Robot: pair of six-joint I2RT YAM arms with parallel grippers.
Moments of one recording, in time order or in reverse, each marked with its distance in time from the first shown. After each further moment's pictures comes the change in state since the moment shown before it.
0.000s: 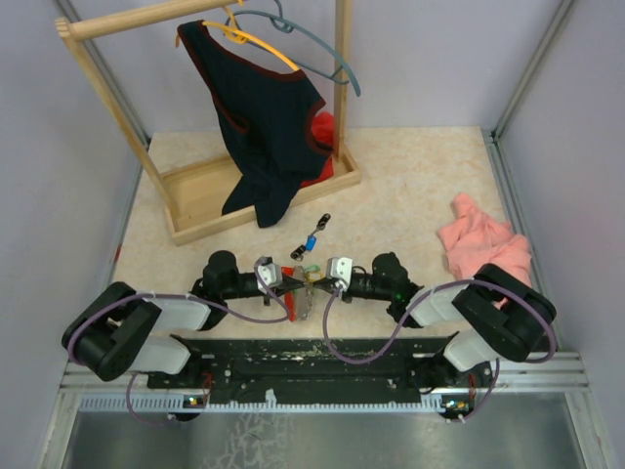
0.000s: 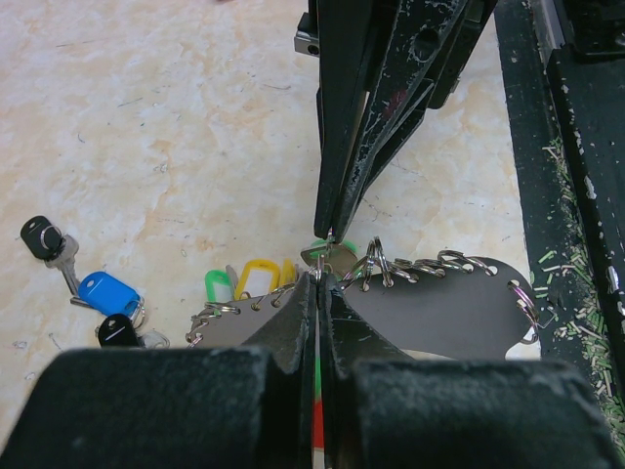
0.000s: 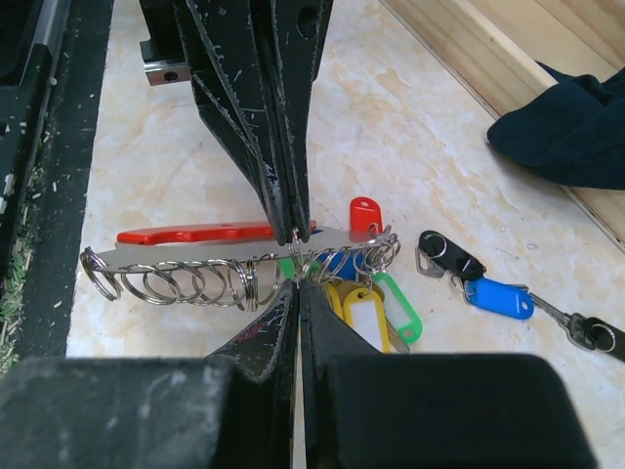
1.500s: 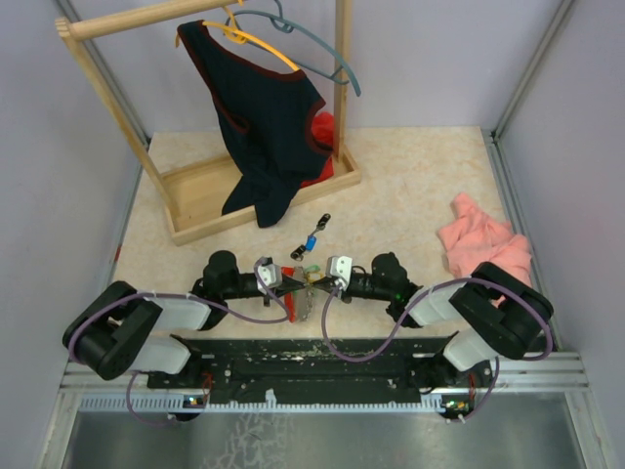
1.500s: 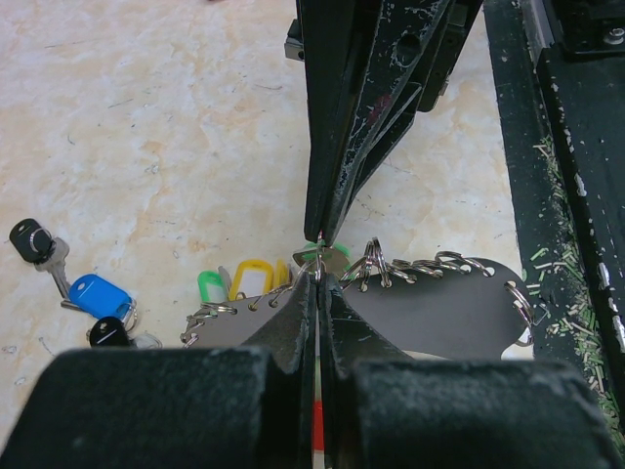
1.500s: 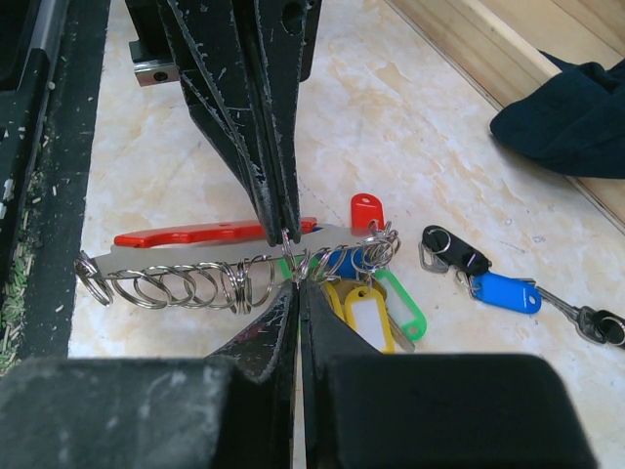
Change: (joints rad) left arm 0.000 0.007 0.000 0.002 0.019 0.000; right arm 0.000 0.021 0.000 0.017 0.008 0.027
